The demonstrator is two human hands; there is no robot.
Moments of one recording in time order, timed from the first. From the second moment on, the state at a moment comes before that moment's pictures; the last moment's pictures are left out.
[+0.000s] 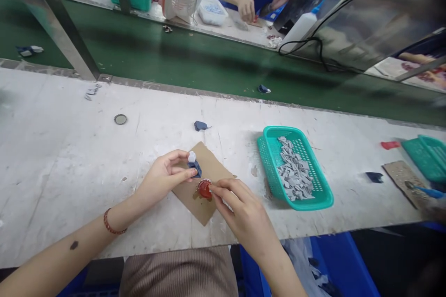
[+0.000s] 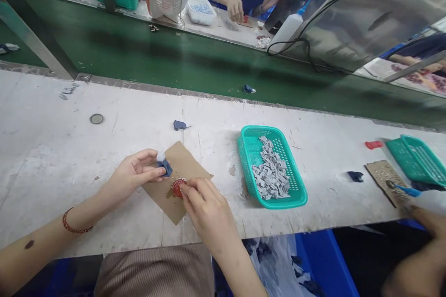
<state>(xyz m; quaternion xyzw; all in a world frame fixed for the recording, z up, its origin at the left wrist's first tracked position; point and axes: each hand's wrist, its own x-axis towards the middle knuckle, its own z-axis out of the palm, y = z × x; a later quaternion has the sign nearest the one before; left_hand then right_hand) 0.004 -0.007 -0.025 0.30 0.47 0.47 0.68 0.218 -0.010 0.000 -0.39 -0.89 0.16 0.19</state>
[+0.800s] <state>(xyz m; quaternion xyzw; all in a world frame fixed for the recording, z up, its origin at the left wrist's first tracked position) 0.014 -0.025 -0.012 0.33 0.44 0.49 0.68 0.186 0.004 0.033 -0.48 -0.66 0.46 0.34</state>
